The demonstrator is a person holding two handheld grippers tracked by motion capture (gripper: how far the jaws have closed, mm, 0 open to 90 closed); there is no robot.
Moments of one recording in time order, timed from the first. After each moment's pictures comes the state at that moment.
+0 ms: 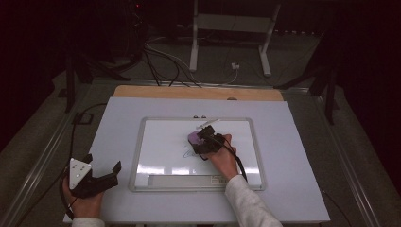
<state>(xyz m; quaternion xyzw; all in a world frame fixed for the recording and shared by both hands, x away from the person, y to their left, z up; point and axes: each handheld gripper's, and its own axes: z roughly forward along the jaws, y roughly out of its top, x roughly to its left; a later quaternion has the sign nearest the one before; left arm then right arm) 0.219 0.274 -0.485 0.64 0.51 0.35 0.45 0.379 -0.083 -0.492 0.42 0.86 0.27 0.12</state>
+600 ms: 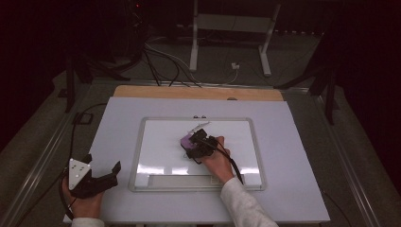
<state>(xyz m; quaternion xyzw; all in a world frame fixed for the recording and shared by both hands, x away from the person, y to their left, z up) 0.218 0.276 -0.485 0.64 0.51 0.35 0.45 0.370 -0.066 -0.491 0.40 0.87 0.27 0.12</state>
